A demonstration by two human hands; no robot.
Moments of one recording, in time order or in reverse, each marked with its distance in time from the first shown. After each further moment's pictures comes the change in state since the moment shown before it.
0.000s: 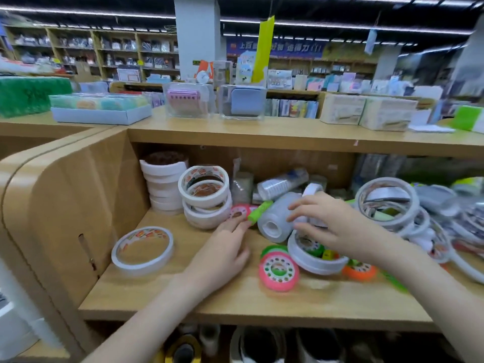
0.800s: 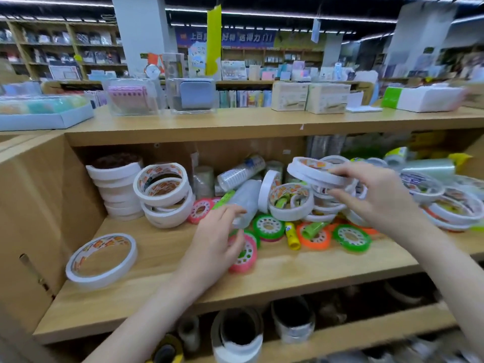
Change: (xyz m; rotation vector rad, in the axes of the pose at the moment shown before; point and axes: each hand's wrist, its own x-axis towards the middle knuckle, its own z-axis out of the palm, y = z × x) left_hand 0.006 0.039 0.008 -0.208 0.159 0.167; right_hand -0.079 0.014 -0.041 -0.052 0.525 0.271
